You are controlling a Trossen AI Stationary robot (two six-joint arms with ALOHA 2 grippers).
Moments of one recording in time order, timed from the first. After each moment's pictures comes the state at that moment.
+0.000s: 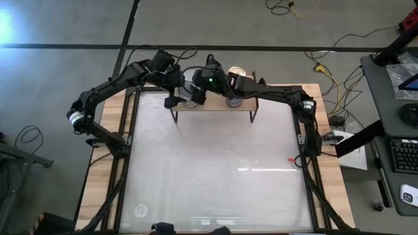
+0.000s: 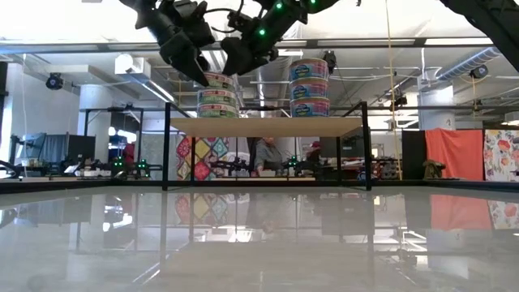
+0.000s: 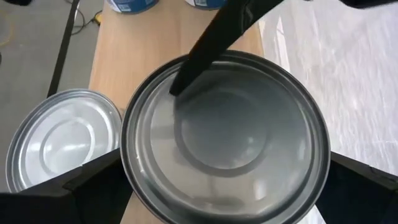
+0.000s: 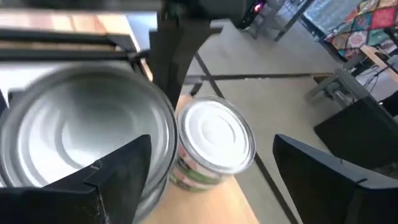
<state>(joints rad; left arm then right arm) 0.71 1.49 1.41 -0.83 0.34 0.68 -0.32 2.03 1.96 -0.39 0.35 -0.29</state>
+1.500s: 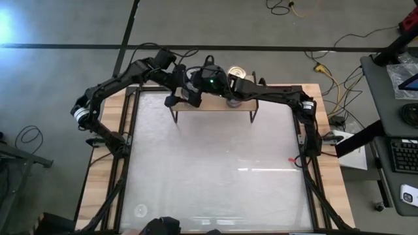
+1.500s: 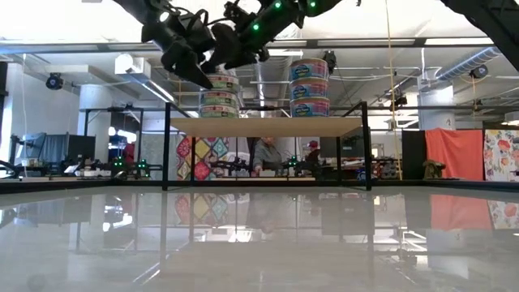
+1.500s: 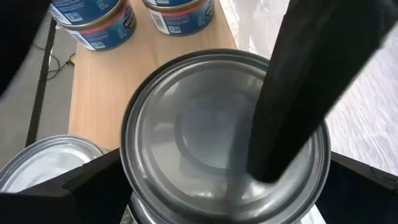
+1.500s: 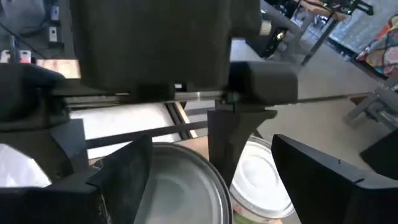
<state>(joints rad) 0.77 1.56 1.41 -0.79 0.51 0.87 -0.31 2.03 1.92 -0.25 0.22 -0.23</state>
